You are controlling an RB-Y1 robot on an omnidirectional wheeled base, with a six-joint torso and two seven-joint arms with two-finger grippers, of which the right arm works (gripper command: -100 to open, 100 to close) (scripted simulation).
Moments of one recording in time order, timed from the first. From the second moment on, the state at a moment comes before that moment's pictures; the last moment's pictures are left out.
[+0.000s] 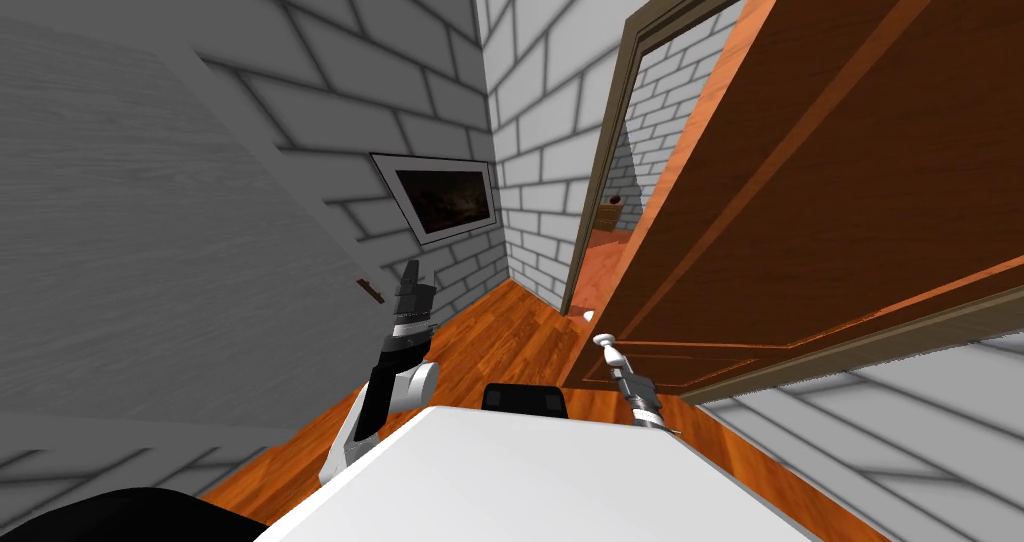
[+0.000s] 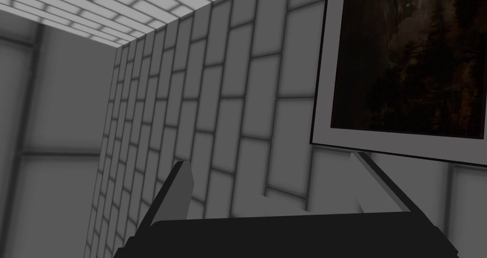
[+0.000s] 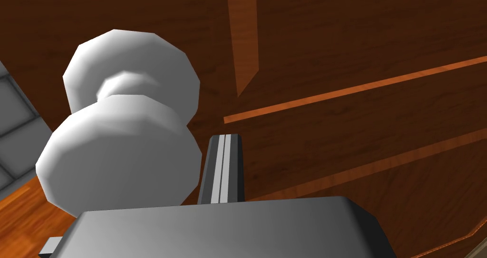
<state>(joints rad) 0.39 -0.38 0.25 -1.07 -0.62 -0.92 -1.44</state>
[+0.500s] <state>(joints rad) 0.41 -0.42 0.26 -1.06 -0.62 -0.94 -1.48</state>
